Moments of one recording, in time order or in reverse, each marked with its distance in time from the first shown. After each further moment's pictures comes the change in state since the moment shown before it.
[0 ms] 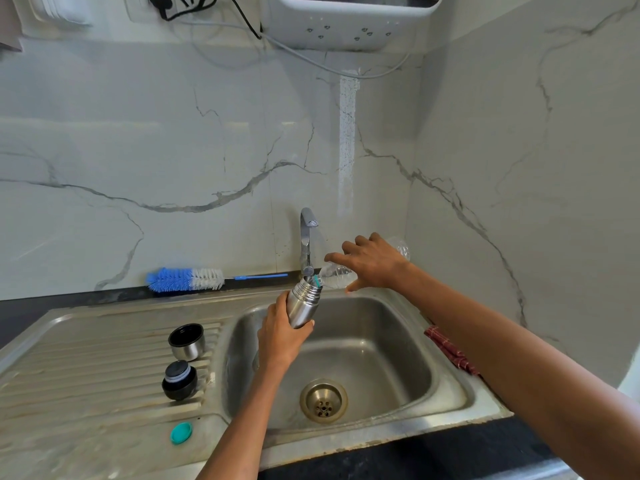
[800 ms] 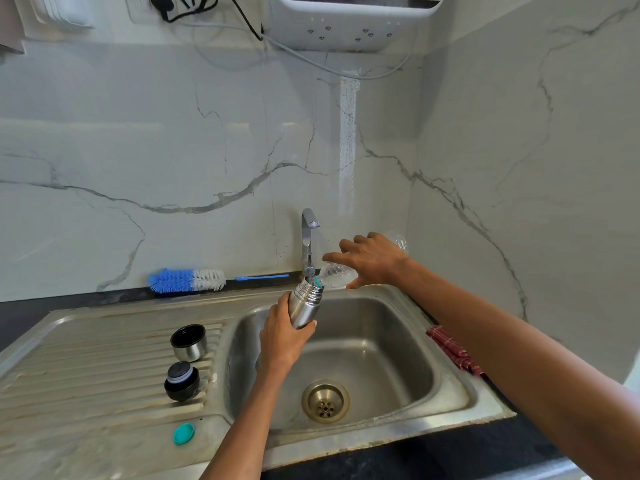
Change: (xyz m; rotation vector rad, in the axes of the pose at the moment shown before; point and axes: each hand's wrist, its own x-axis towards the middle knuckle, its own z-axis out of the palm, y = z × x) left_hand -0.001 0.001 -0.001 -0.030 -0.005 -0.008; right_hand 0.004 0.005 -0.007 -0.031 0.007 -0.055
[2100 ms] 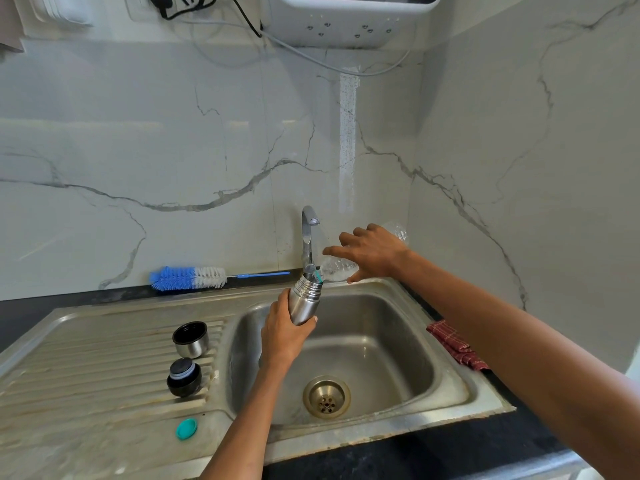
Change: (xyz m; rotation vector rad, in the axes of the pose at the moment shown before) left_hand 0.002 -0.002 0.000 0.000 -0.005 -0.003; right_hand 0.000 0.005 -0.008 -0.040 0.022 -0.025
